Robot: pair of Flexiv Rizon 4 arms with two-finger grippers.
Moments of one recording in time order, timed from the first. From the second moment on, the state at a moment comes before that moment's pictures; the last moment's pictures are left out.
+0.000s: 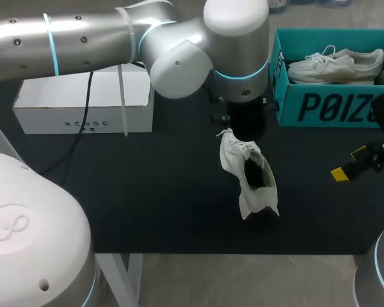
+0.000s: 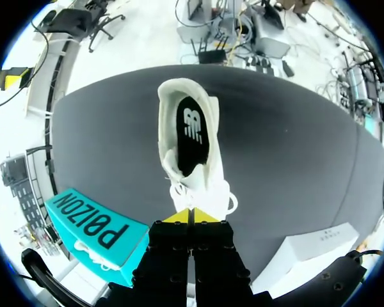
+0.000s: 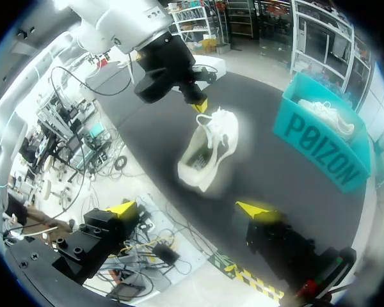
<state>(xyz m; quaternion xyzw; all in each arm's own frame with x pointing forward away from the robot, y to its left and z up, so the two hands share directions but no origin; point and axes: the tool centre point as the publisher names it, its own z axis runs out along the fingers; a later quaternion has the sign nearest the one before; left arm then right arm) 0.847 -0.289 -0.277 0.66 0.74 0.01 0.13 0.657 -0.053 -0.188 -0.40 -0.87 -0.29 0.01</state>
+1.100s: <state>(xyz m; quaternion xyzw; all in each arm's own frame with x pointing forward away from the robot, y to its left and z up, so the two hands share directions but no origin) 0.846 -0.302 -0.292 0.66 0.74 -0.01 0.12 0.657 -0.053 -0.188 -0.40 -0.87 -0.29 0.01</state>
